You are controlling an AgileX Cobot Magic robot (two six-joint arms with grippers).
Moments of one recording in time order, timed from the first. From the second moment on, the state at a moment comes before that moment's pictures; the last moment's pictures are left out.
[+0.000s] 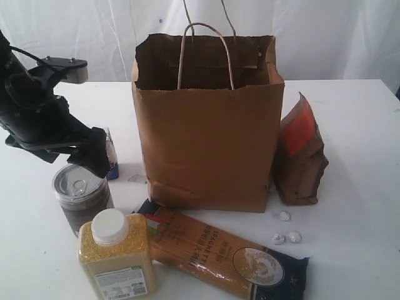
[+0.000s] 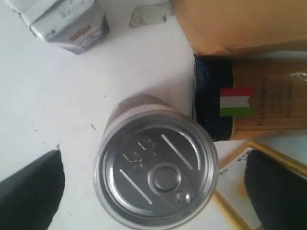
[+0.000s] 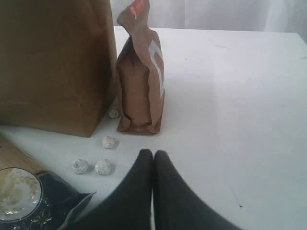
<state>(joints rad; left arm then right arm) -0.37 1.53 -1.18 -0.22 1.02 0.21 0.19 0.01 0.00 0.08 0.36 -0.01</state>
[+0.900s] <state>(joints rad) -0.37 1.67 -1.18 -0.20 1.02 0.21 0.19 0.01 0.00 0.08 0.36 0.00</state>
